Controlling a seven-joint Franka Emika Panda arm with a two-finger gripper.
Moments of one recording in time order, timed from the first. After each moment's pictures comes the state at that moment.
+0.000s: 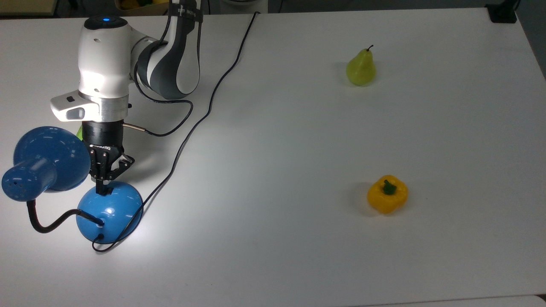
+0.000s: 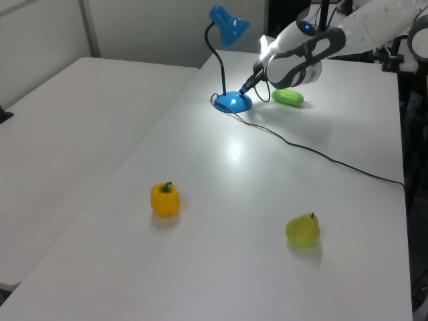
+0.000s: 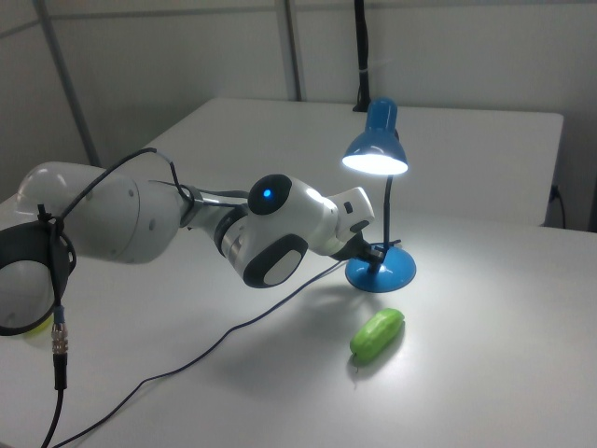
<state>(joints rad) -0.05 0.69 -0.19 -1.60 0.41 2.99 -0.43</state>
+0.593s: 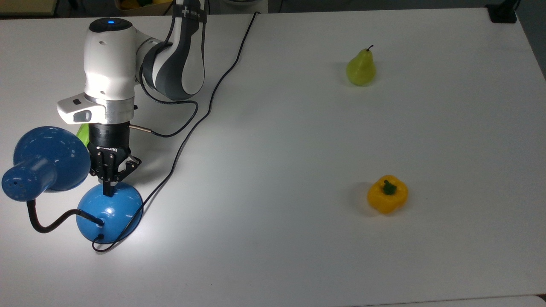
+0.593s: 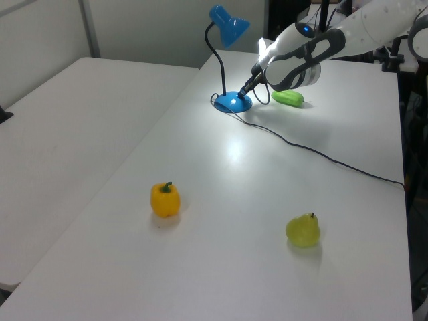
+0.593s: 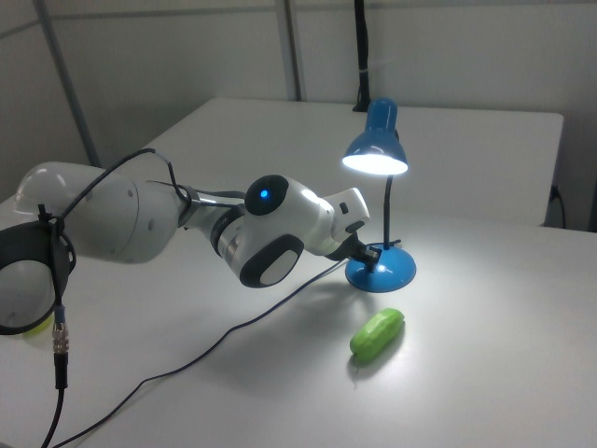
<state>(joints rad) -0.05 0.69 -0.18 -1.61 0.41 2.99 -0.43</state>
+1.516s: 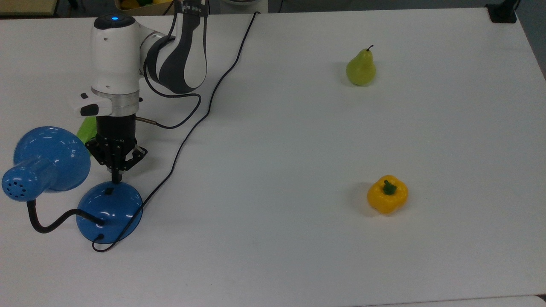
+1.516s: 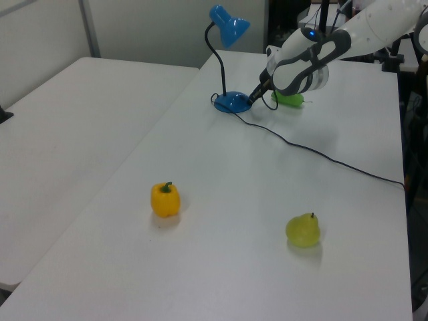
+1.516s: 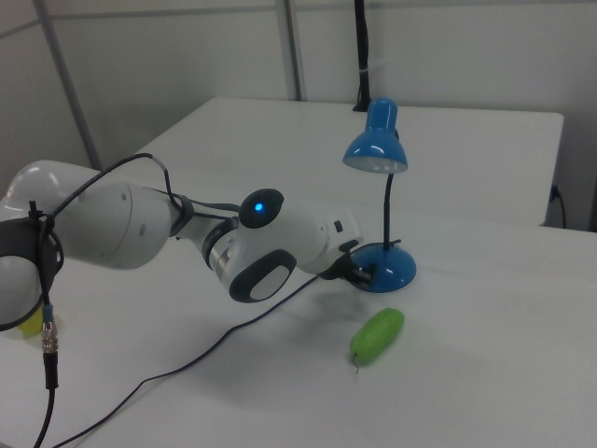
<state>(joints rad) -0.05 0.63 -0.18 -1.74 0.41 3.00 -0.43</state>
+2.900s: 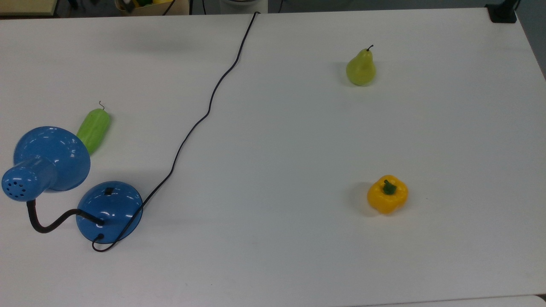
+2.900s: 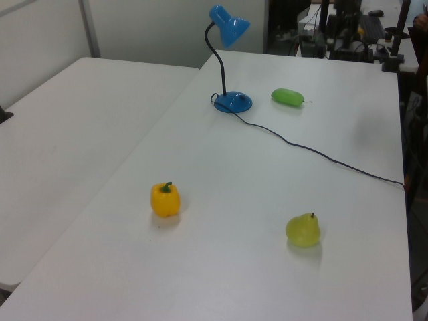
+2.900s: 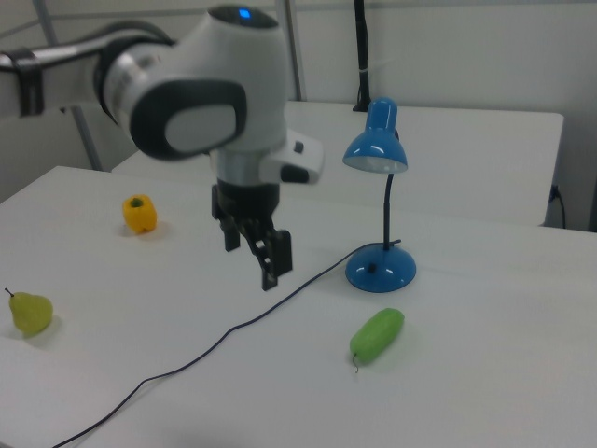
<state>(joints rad) -0.05 -0.05 -0.38 -1.79 0.15 1.69 -0.07</state>
